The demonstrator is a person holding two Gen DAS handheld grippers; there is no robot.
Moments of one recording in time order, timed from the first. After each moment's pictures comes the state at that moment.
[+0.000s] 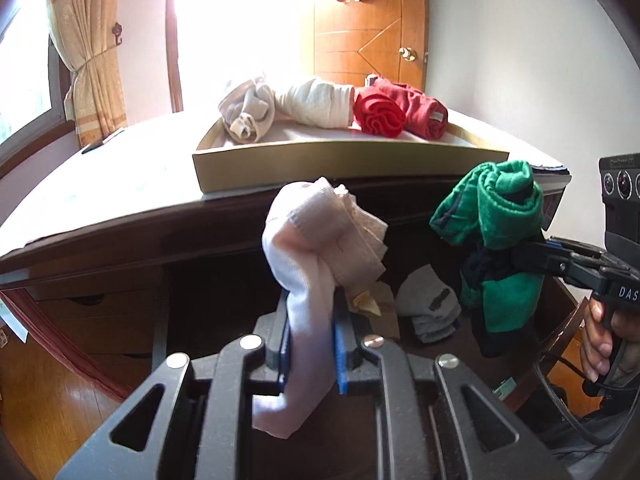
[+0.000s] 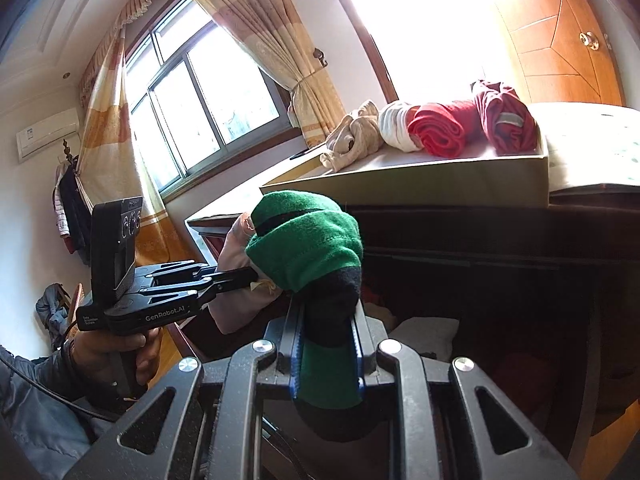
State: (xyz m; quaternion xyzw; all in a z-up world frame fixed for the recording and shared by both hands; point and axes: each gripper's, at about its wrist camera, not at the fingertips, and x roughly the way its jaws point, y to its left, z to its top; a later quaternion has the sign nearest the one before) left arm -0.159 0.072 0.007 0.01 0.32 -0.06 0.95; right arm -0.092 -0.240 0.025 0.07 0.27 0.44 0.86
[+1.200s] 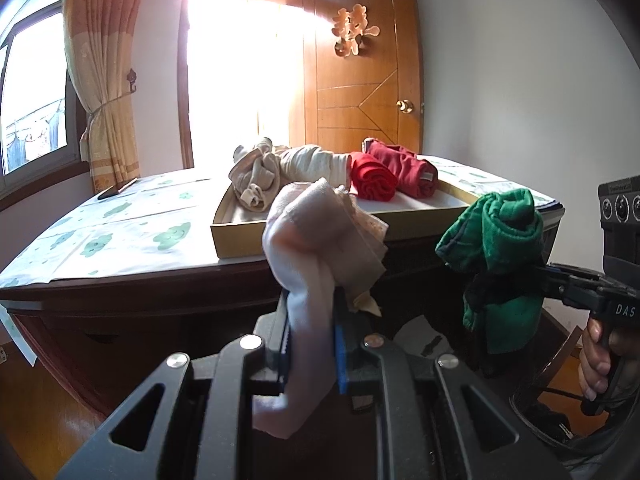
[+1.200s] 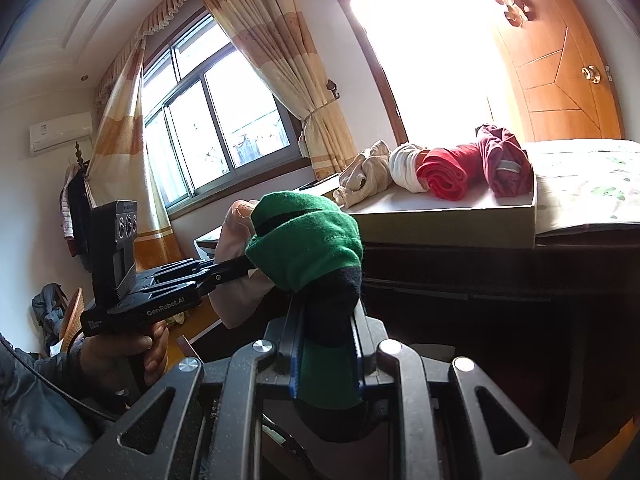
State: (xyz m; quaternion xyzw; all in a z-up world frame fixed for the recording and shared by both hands) left arm -0.179 0.071 0.027 0.01 0.21 -0.05 0.98; right arm -0.117 -0.252 0.041 0.07 0.21 0.44 0.87
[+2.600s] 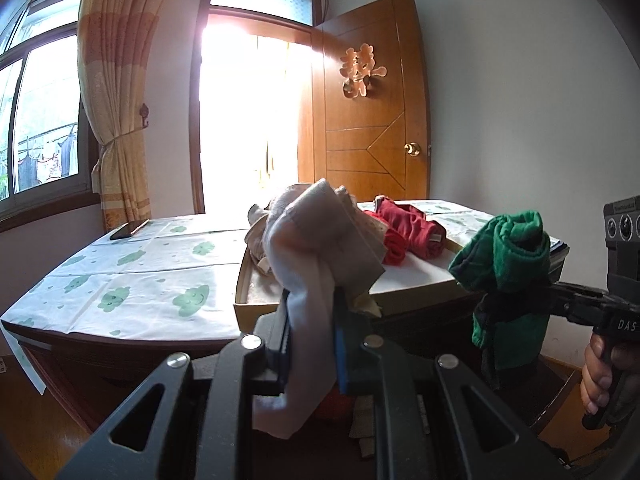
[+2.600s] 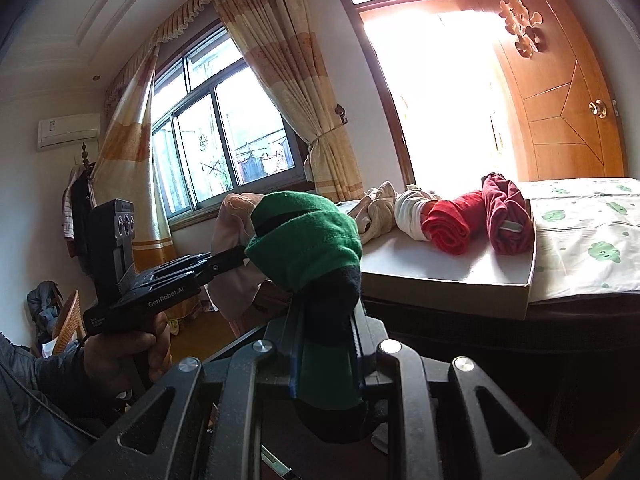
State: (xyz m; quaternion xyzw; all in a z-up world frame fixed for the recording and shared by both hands) left arm -0.173 0.078 0.070 0.00 0.15 -0.04 0.99; right arm -0.109 -0.248 0.078 0.06 0.16 0.44 0.88
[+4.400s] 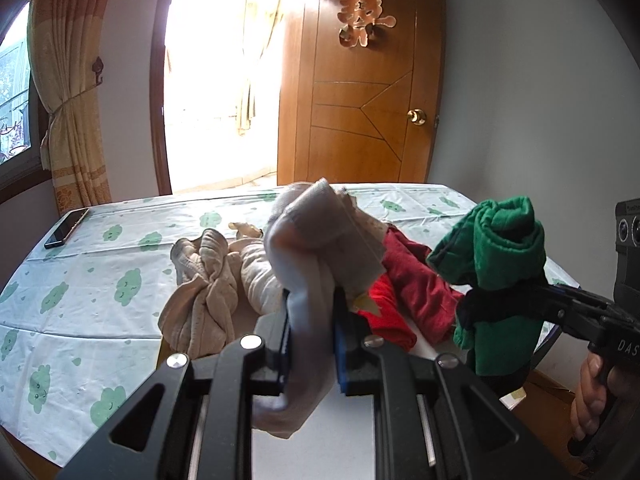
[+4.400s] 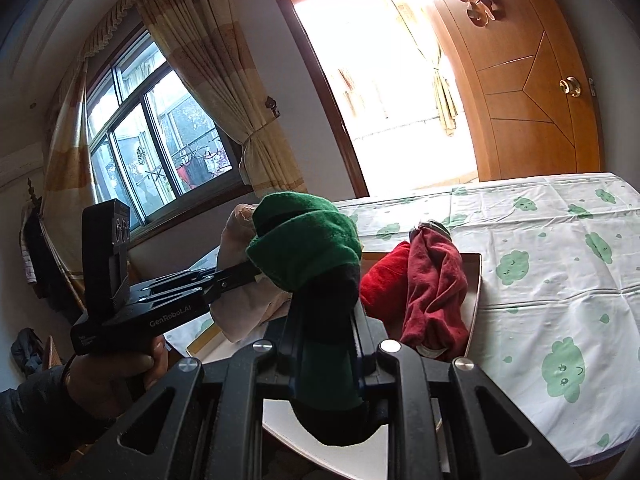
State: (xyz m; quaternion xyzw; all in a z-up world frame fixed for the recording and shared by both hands) left arm 0.017 0.046 0.128 -0.02 0.26 -0.07 0.96; right arm 0.049 -0.253 0.151 0.09 0.24 0.37 0.89
